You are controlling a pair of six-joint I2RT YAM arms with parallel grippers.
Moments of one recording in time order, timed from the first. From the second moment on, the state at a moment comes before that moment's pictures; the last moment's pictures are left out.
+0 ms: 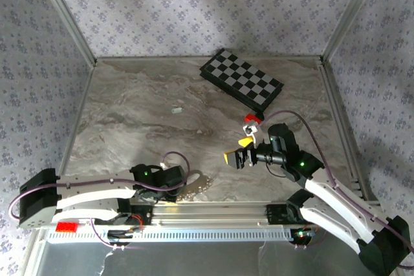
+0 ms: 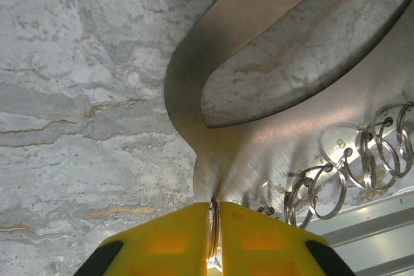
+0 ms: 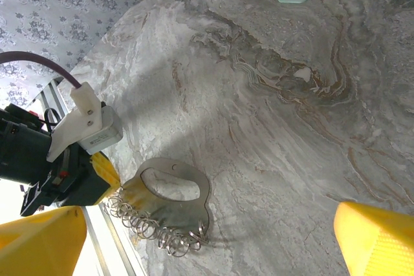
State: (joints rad) left arm -1.26 1.05 0.50 -0.77 -0.09 -1.01; right arm 0.62 0.76 0.53 -0.28 -0.46 0.28
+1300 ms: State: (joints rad) left arm -1.34 1.02 0.70 -0.73 -0.24 -0.71; right arm 0.62 0.70 0.54 -0.30 -0.45 0.27
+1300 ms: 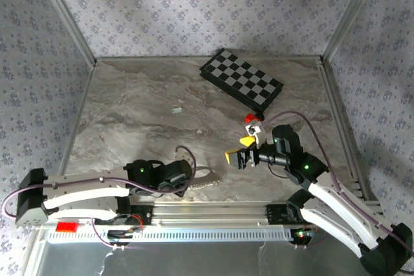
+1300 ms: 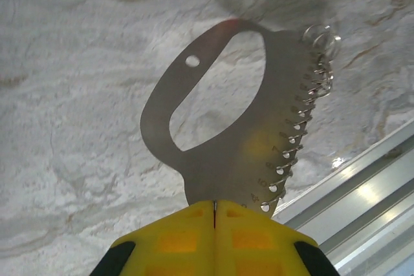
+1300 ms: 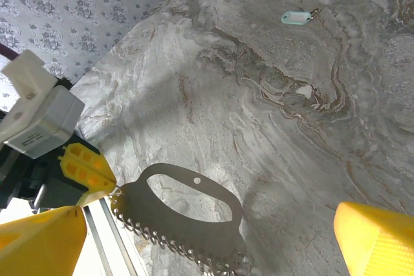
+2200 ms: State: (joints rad) left arm -1.36 0.96 0.77 -0.20 -0.28 -0.17; right arm 0.62 0.51 0.54 -0.22 -0.51 0.33
